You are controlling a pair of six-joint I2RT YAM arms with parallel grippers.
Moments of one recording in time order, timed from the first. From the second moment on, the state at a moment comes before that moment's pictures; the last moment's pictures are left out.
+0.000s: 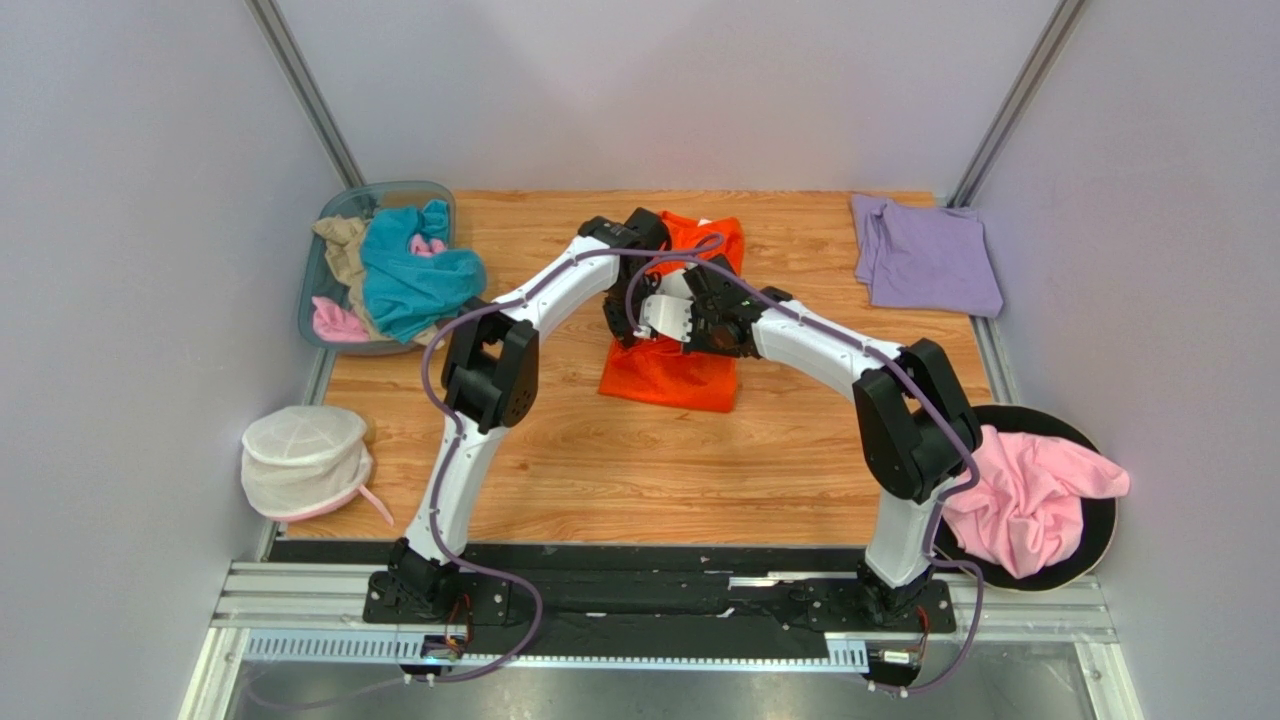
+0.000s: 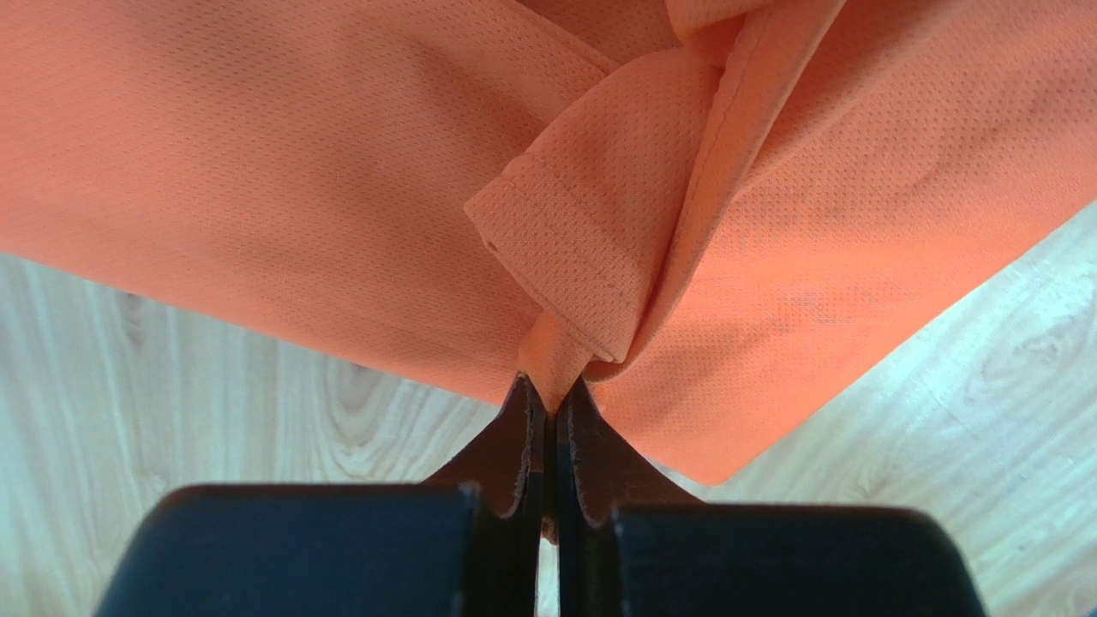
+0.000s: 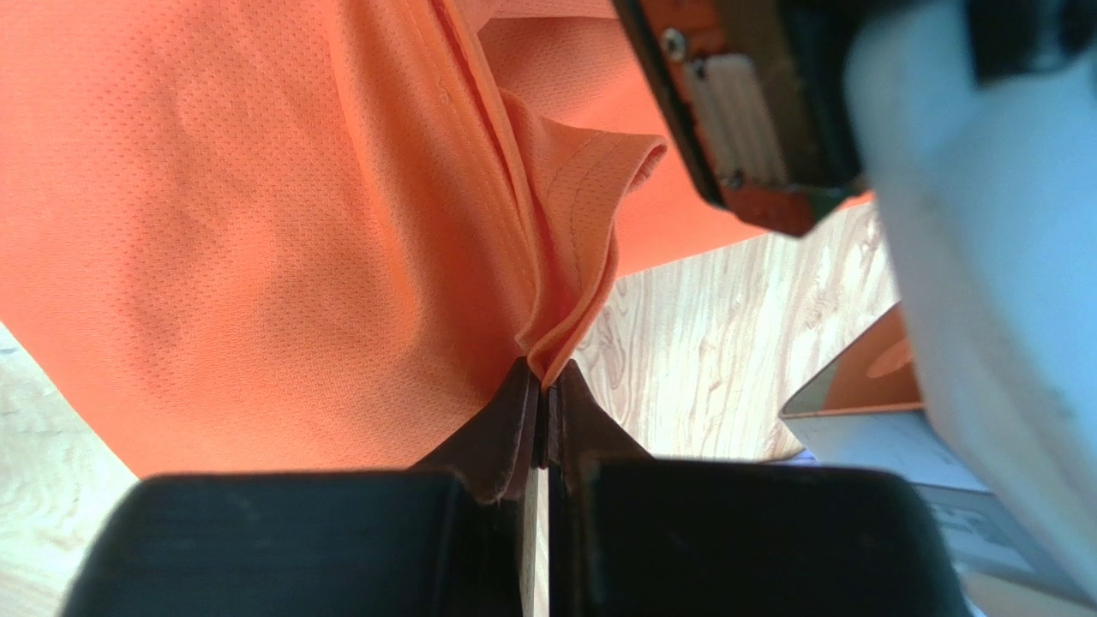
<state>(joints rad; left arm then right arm) -0.57 2.37 2.14 -1.13 0.20 0.70 0.58 1.85 1.33 -0.48 0.12 -0.93</state>
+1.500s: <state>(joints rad) -0.54 2.24 1.91 -0.55 0.03 0.64 0.55 1.88 1.20 -0.06 0.29 -0.92</state>
